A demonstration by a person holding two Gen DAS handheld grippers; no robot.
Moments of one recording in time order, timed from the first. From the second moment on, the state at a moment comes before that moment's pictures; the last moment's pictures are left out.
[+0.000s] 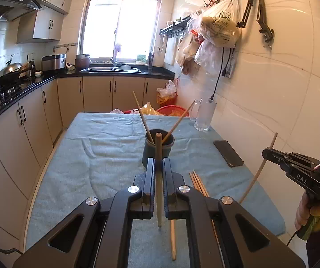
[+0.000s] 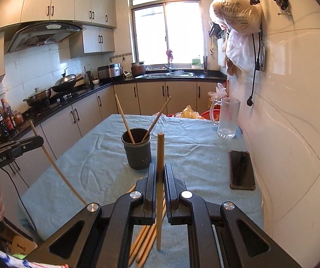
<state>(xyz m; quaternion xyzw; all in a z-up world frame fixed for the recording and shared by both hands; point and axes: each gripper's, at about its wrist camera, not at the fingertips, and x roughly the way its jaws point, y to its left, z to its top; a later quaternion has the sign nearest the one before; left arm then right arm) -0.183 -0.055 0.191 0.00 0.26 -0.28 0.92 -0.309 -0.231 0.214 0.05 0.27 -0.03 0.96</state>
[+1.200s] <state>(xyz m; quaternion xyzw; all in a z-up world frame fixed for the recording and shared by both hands) 0.011 -0.151 0.222 -0.05 0.28 -0.25 0.93 -0.110 -0.243 0.239 0.15 0.19 -0.02 0.97</state>
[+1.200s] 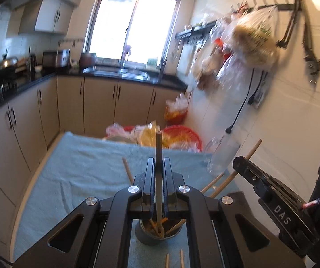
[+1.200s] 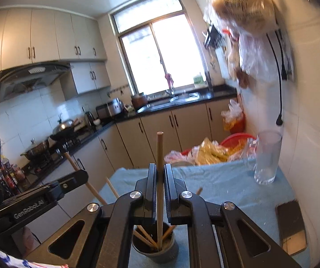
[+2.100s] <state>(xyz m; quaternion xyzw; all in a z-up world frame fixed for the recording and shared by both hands) -0.044 -0.103 0.227 -0.07 0.27 -0.23 0.93 -0.125 -0.249 0.228 0.15 0.20 -0.04 0.97</state>
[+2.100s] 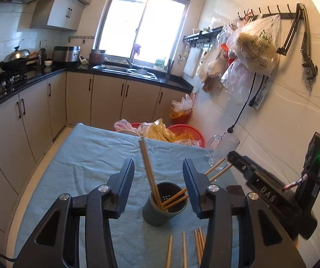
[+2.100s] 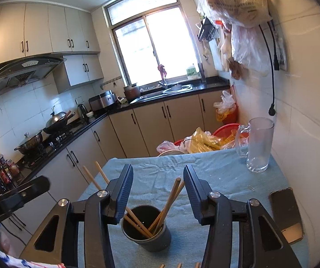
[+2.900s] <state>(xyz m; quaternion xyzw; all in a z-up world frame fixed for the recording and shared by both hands) -0.104 -0.112 0.099 0.06 0.39 -0.21 0.90 -0.225 -0.272 0.098 0.14 0.40 -0.05 0.90</state>
